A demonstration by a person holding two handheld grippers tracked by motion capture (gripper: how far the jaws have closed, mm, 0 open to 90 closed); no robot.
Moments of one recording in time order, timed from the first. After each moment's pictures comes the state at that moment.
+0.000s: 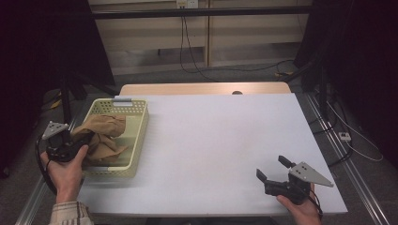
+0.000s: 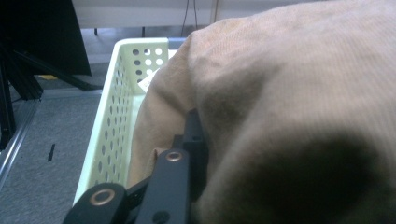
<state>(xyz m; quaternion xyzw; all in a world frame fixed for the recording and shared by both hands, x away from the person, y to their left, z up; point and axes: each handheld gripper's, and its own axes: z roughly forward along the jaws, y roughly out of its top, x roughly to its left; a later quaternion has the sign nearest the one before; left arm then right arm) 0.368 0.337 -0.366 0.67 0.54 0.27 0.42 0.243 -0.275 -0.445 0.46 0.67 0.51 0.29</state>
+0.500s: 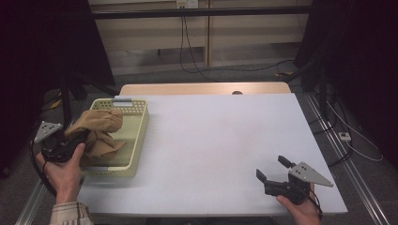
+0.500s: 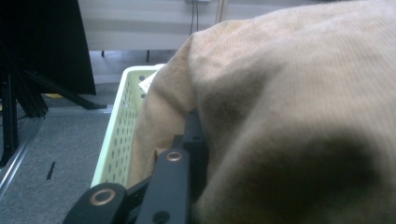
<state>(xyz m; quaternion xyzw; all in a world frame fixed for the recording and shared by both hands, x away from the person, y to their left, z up) 0.359 0.336 -0.355 0.65 0.53 0.30 0.46 0.243 -0.275 -0.445 0.46 0.67 0.51 0.29</state>
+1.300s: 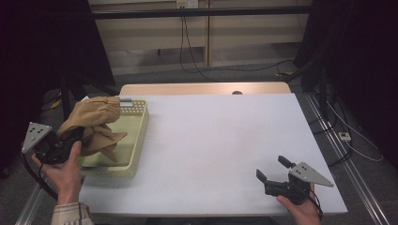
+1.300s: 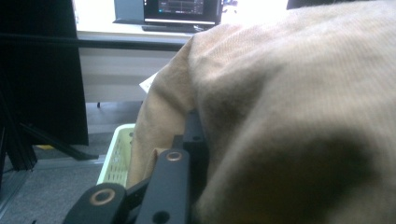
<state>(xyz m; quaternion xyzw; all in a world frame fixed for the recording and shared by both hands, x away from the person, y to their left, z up) 0.340 0.327 -0.335 0.60 0.48 0.35 0.53 0.242 -0.275 -0.445 0.46 0.67 0.51 0.29</state>
